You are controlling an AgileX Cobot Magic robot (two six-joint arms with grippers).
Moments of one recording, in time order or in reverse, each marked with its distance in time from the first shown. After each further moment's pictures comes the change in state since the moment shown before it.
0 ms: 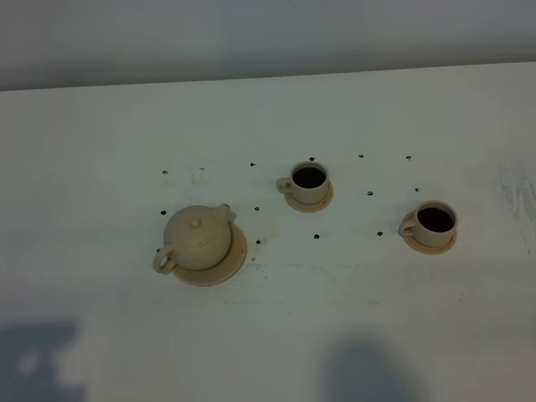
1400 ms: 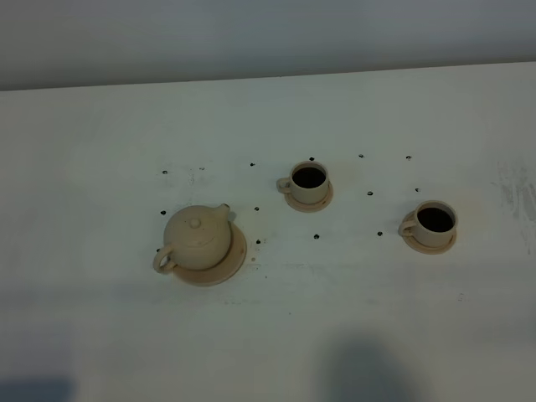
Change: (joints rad) left arm 0.000 -0.328 0.245 -0.024 -0.061 0.011; right arm 0.000 0.000 0.000 0.000 0.000 0.000
